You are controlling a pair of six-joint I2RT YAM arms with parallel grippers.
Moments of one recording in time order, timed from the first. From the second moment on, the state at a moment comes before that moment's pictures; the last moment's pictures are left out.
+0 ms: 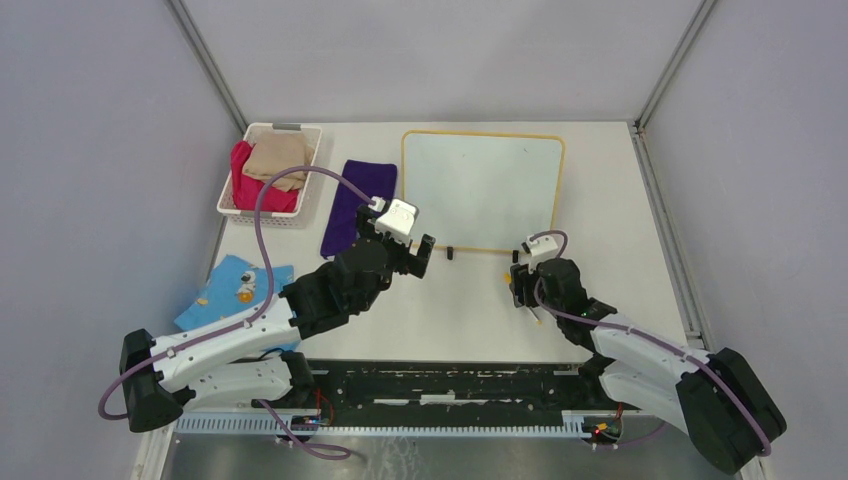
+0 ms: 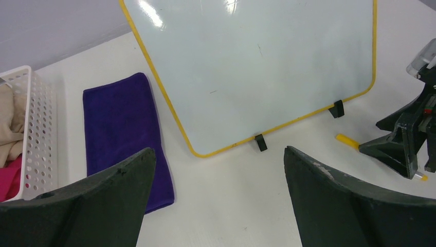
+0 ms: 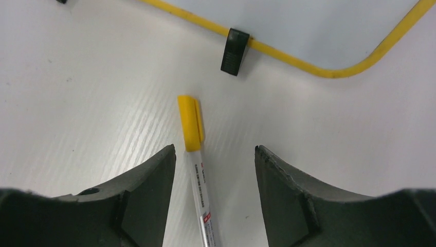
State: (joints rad) left arm -1.07 0.99 0.82 -0.08 -0.64 -0.04; right arm 0.55 1.00 0.23 0.18 0.16 0.14
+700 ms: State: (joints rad) left arm -1.07 0.99 0.84 -0.09 -0.63 -0.04; right arm 0.57 1.08 0.25 0.14 0.18 0.16
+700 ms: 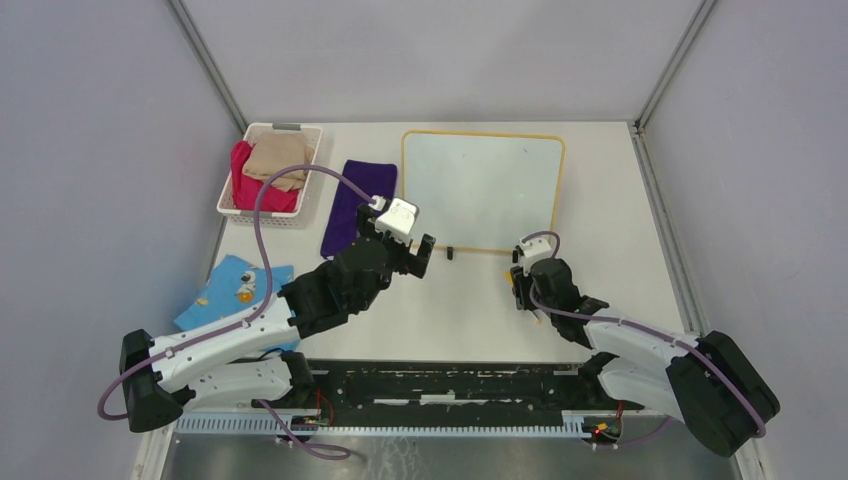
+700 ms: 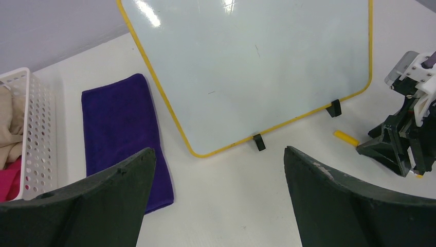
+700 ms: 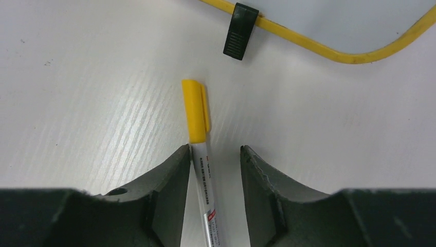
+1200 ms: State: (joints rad) left arm -1.07 0.99 0.84 -0.10 -0.63 -0.04; right arm 0.65 1.06 0.30 -0.01 0.24 0.20
